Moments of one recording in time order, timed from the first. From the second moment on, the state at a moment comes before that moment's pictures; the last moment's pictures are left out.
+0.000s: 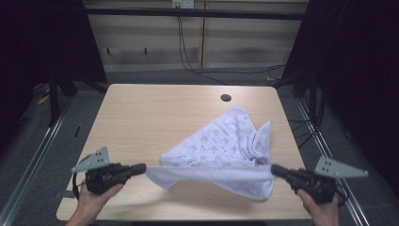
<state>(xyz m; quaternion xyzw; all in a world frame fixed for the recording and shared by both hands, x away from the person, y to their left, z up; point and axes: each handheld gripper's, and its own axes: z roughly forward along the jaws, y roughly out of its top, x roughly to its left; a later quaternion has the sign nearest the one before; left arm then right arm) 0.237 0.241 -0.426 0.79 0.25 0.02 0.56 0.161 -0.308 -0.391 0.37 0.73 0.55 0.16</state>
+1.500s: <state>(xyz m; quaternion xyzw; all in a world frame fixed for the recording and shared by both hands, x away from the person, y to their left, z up) 0.258 0.187 -0.494 0.90 0.22 -0.05 0.37 0.179 -0.298 -0.461 0.42 0.79 0.44 0.11</state>
